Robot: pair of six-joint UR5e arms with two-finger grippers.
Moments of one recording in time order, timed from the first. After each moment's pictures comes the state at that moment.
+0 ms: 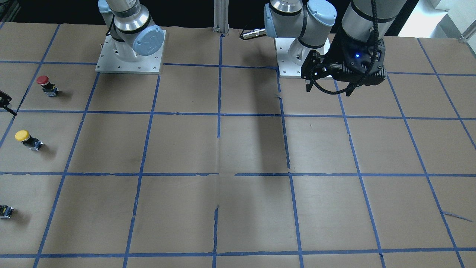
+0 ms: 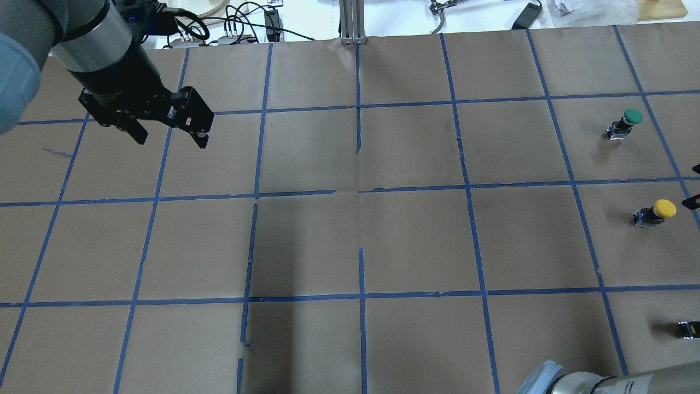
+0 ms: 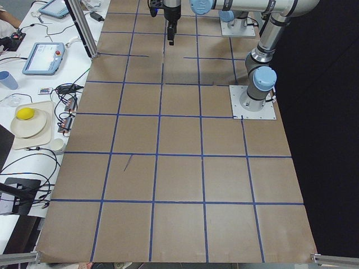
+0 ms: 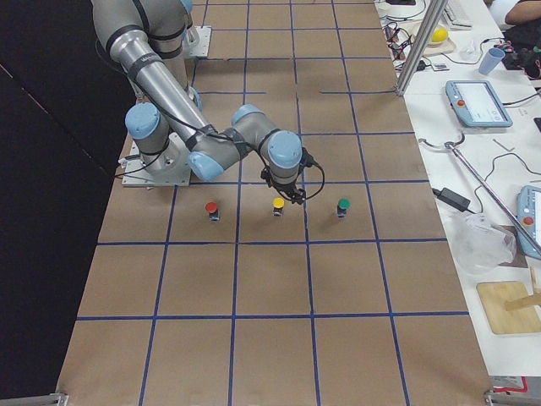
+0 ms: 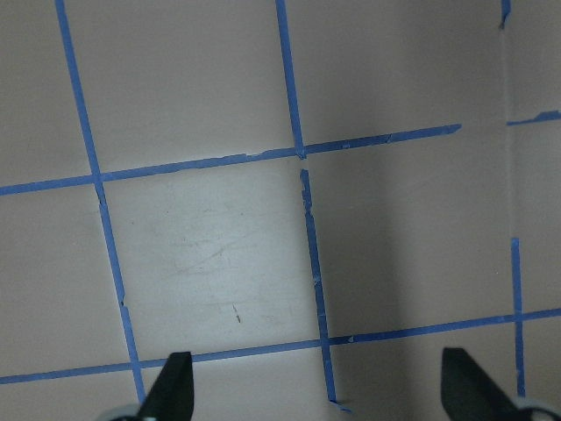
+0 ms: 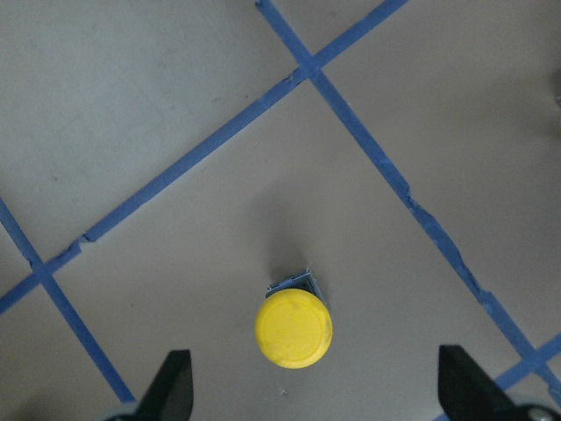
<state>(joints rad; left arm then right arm) -1.55 -1.54 -1.57 -1.61 1.58 0.14 0.77 -1.44 1.83 -1.88 -1.43 -1.61</state>
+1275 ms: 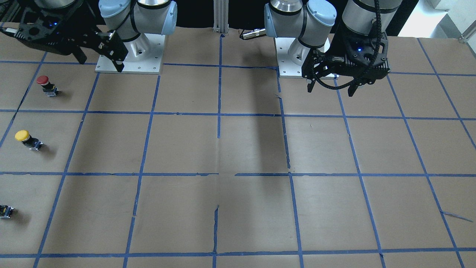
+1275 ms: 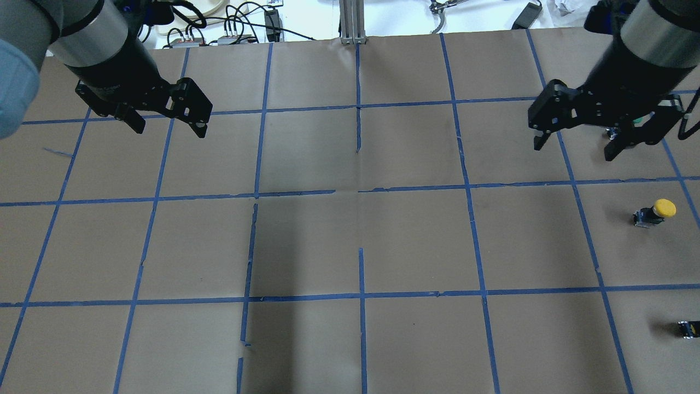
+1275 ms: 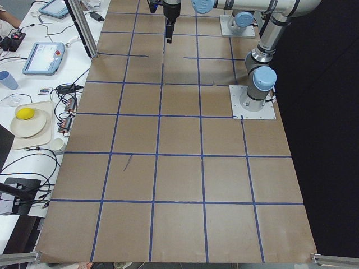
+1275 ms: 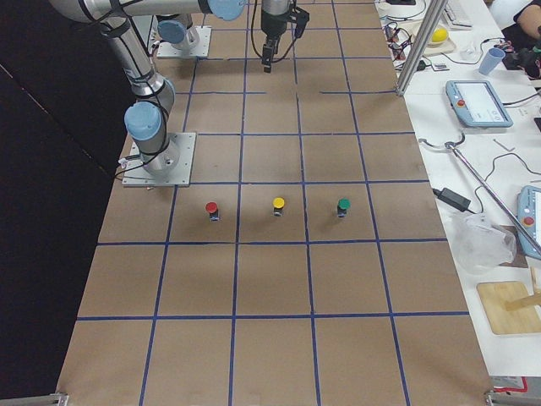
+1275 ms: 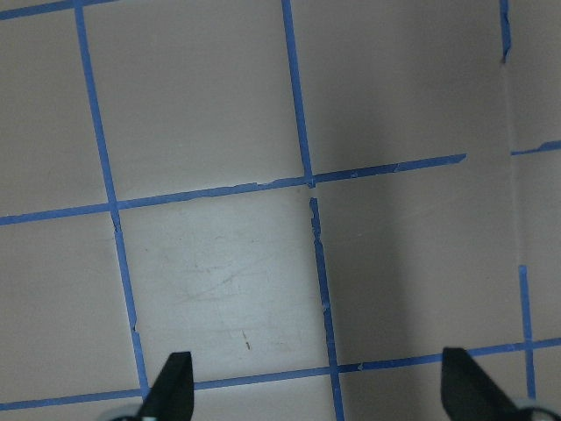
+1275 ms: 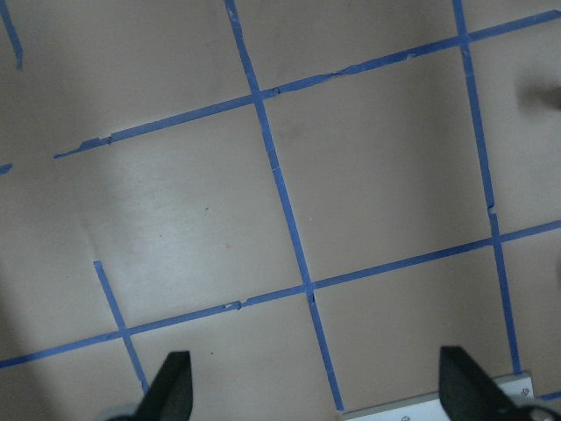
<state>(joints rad) -1.56 -1.53 -1.57 -1.56 1.58 0.13 1.54 -1.70 1.60 -1.42 -1.55 0.22</state>
